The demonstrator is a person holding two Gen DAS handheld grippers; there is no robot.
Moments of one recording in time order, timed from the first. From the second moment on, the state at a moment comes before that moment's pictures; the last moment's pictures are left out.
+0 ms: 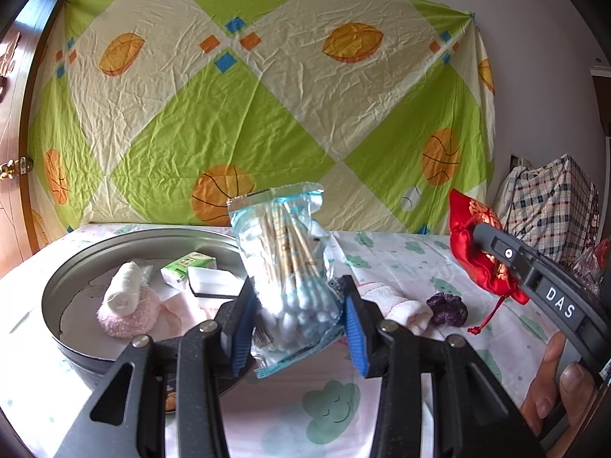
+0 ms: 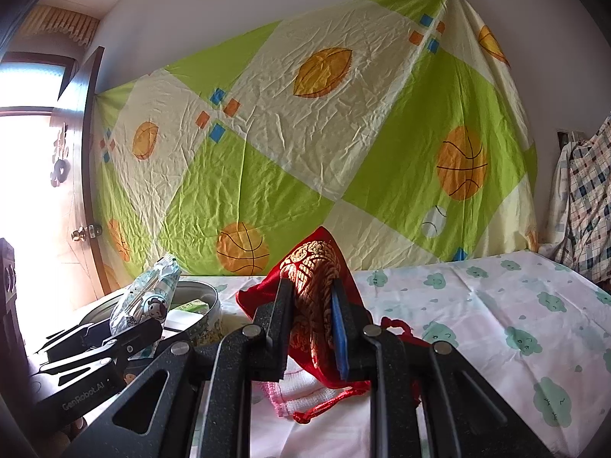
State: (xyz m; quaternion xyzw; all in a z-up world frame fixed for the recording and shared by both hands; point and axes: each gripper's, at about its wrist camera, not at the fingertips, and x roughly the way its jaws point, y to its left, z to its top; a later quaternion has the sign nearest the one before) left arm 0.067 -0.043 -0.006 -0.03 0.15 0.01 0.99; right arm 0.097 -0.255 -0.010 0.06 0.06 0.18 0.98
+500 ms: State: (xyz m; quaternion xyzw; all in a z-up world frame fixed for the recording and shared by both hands) left arm 0.069 -0.003 -0.005 -0.05 0.15 0.04 0.99; right arm 0.100 -0.216 -0.011 0.05 0.07 0.22 0.97
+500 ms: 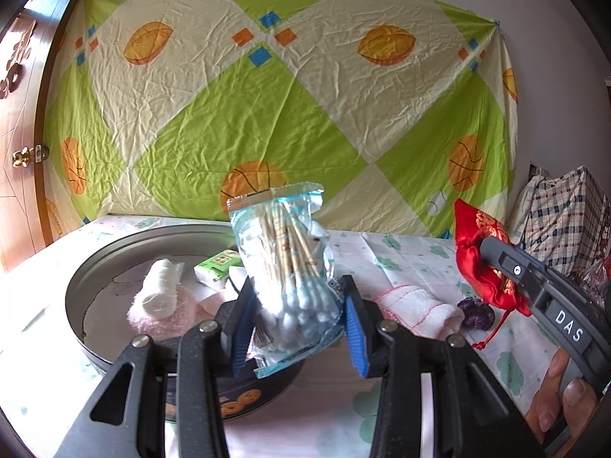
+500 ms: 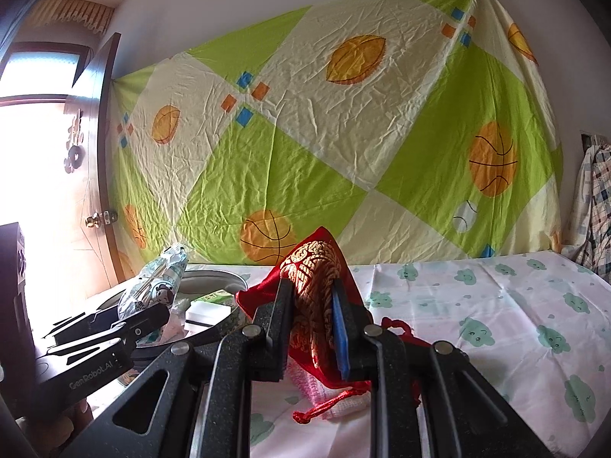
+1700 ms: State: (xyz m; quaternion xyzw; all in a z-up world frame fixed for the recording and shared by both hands) left arm 0.070 0.074 -0.003 -0.06 0.17 0.08 0.98; right arm 0.123 -0.116 -0.004 0.00 0.12 0.30 0.94
